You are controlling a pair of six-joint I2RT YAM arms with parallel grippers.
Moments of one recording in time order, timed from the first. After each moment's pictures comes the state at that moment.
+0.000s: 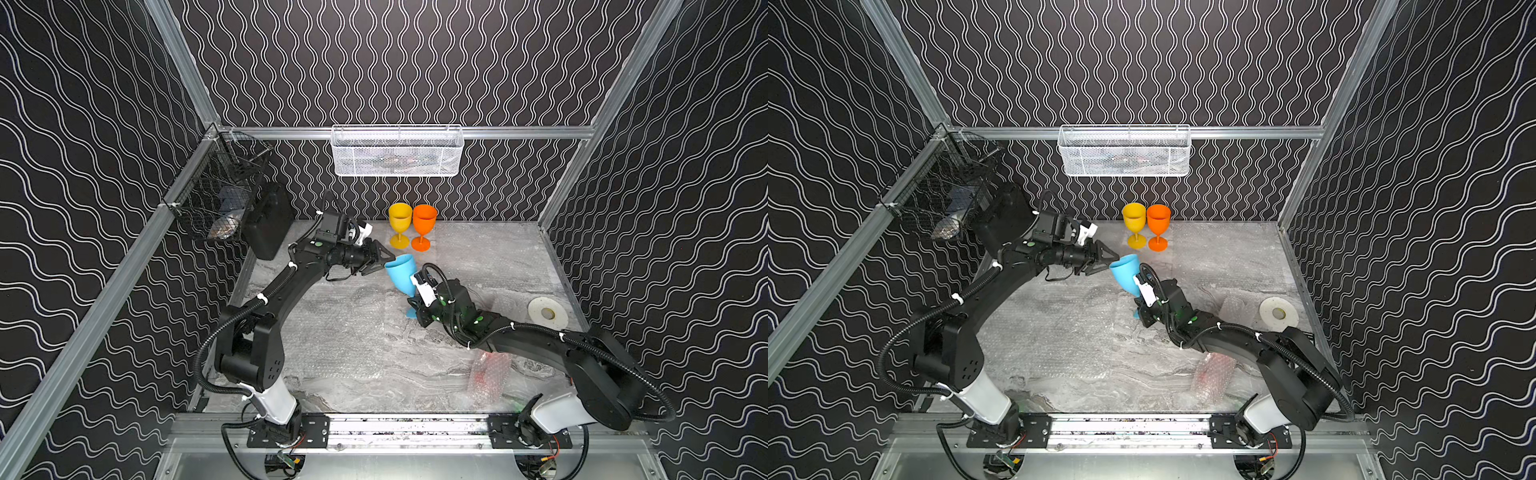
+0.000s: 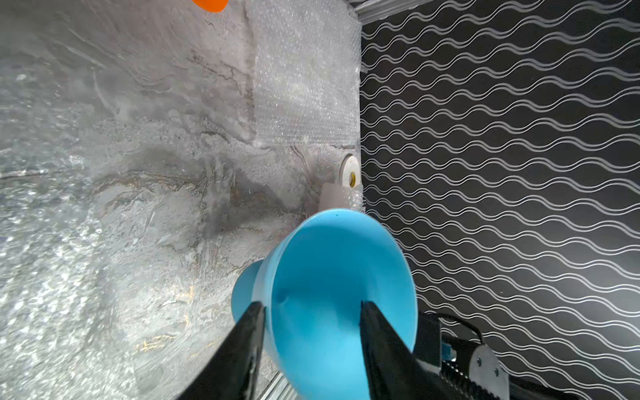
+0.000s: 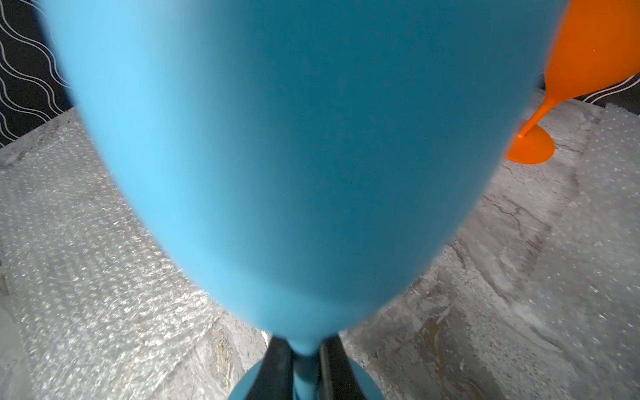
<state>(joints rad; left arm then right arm) -0.25 1.69 1.45 -0.57 0.79 -0.69 0.75 1.49 0.75 0.22 0.01 0.07</state>
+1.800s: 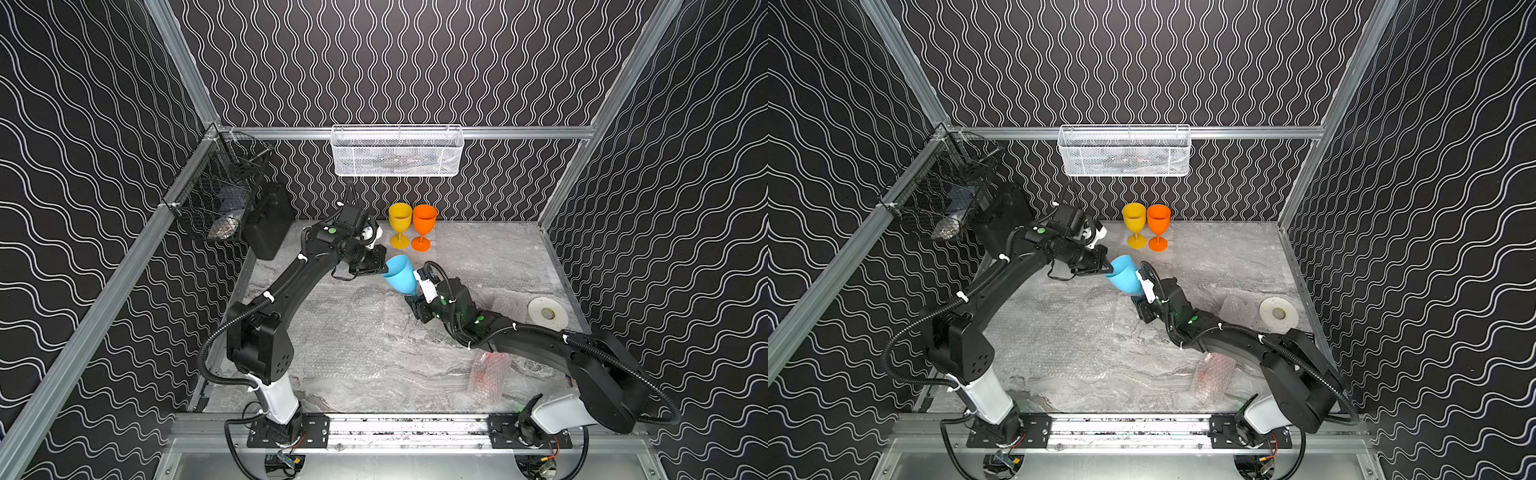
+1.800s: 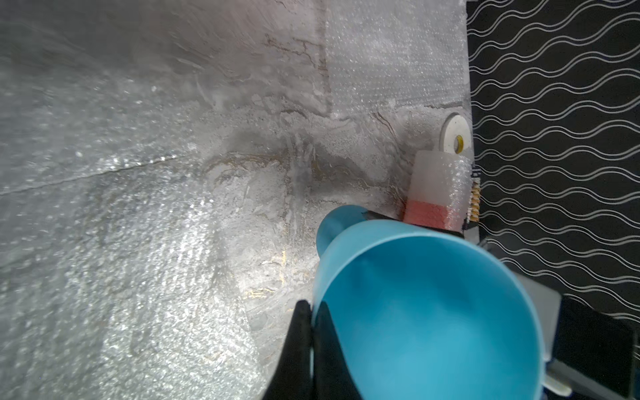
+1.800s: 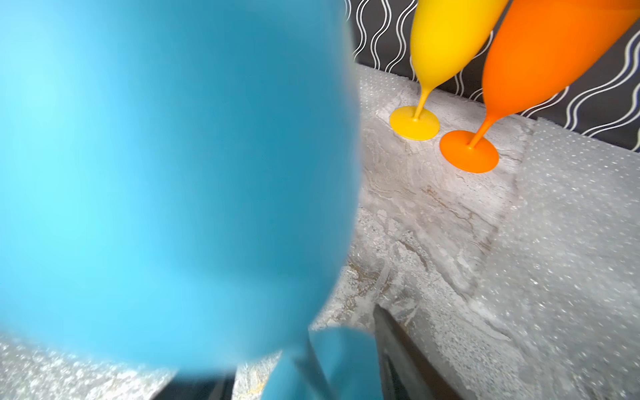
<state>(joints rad) -0.34 1.75 1.71 -0.98 0.41 -0.39 0.75 1.46 0.76 0.22 0.12 0.08</state>
